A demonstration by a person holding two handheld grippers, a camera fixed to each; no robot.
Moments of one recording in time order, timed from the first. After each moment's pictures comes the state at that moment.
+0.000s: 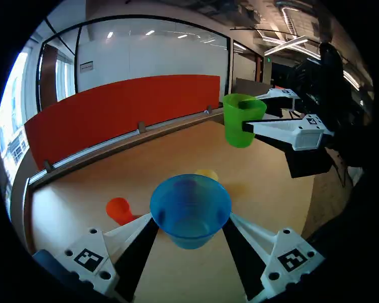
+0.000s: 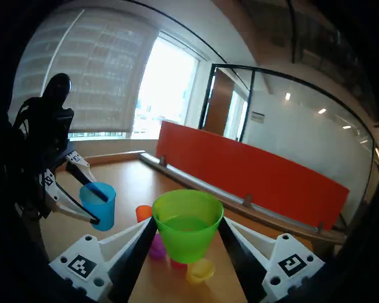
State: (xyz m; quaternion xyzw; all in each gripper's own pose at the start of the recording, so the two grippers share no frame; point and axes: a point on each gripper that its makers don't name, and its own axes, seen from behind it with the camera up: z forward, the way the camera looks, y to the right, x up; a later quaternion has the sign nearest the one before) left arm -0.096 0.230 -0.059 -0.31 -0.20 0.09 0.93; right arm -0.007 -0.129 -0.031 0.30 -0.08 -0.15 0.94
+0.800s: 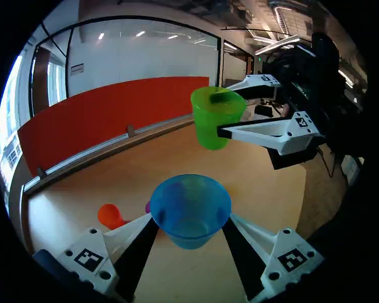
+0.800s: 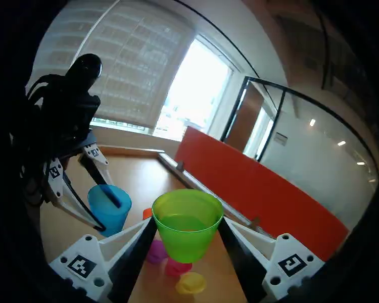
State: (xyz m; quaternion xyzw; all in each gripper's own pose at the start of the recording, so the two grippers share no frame) left arm -0.086 0.253 -0.065 -0.34 -0.19 0.09 0.92; right arm 0.014 -0.158 -0.027 0.37 -0.04 -0.23 0.90
